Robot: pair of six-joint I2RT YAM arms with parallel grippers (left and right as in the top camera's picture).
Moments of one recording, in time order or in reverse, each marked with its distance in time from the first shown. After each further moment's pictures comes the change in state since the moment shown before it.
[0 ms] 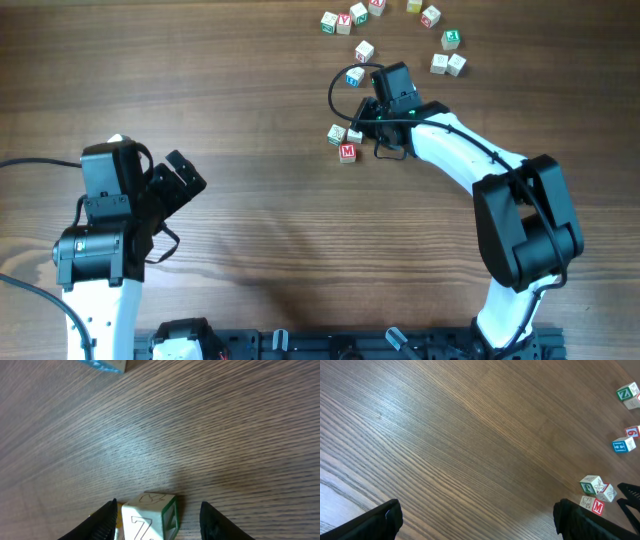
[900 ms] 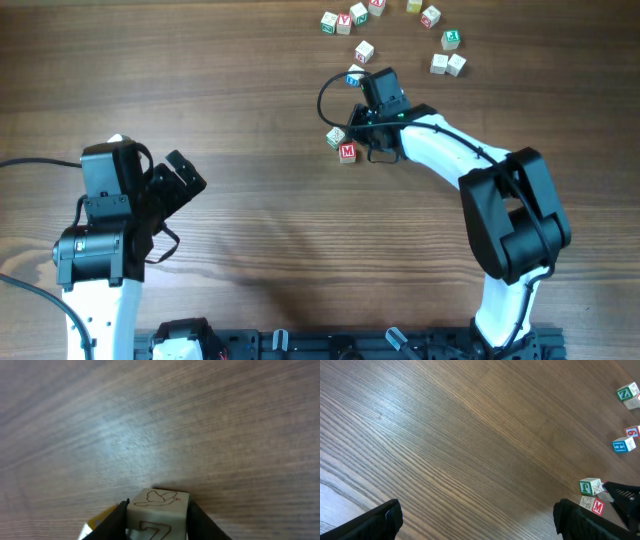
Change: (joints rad) left arm 0.000 0.000 0.000 0.000 0.000 0.000; right arm 0.026 0.057 0.015 0.023 0.000 -0.051
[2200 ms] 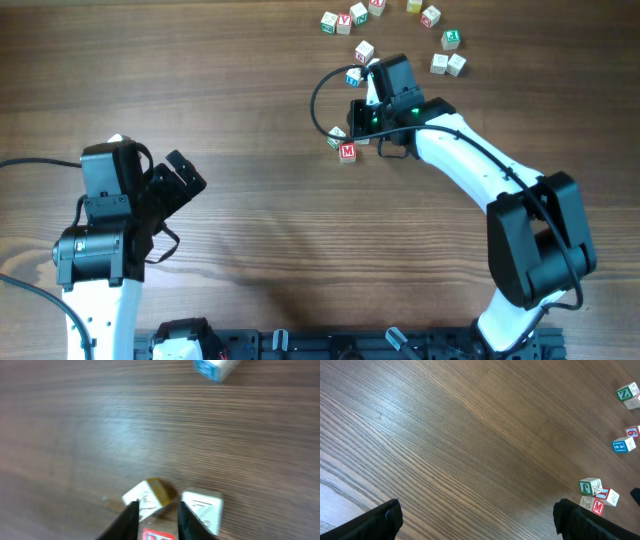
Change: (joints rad) left arm 0.000 0.000 0.000 0.000 0.000 0.000; right arm 0.006 -0.145 0.003 -0.054 -0.110 -0.398
